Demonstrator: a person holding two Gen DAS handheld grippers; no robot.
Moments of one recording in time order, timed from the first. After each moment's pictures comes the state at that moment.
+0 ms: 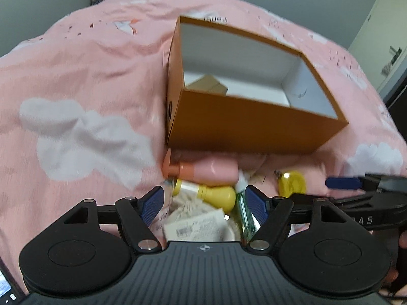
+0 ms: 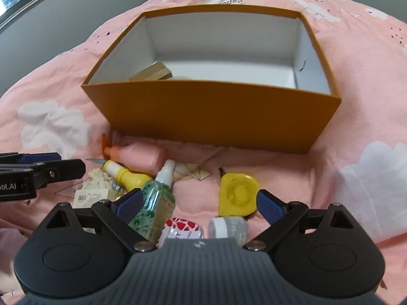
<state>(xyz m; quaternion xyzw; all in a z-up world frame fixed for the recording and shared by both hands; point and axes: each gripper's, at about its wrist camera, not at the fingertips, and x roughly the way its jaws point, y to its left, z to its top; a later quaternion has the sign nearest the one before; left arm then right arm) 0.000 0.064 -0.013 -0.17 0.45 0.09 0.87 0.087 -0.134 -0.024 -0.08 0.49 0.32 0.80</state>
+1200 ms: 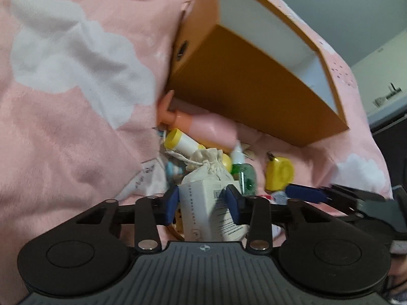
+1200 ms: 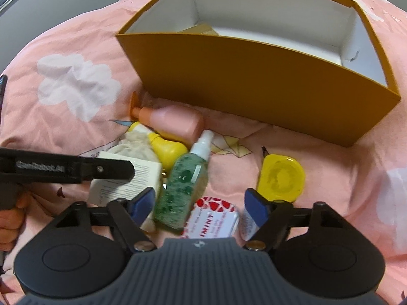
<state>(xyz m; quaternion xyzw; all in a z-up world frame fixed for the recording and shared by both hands) -0.014 0.081 -0.059 -0.32 0.47 0.05 0.82 0.076 -0.104 -0.043 -0.14 0.53 0.39 0.74</state>
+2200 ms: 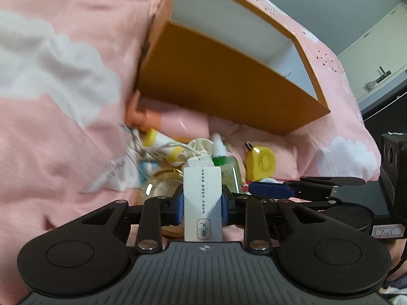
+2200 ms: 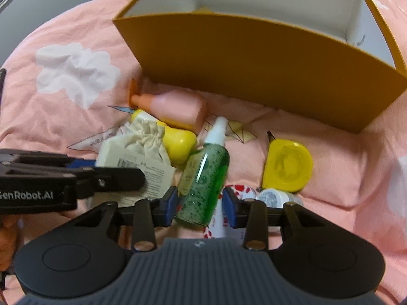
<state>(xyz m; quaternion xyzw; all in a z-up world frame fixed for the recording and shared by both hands) -0.012 0.055 -0.045 -0.28 0.46 0.04 0.84 0.075 -0.104 -0.052 -0.14 0.54 0.39 0.73</state>
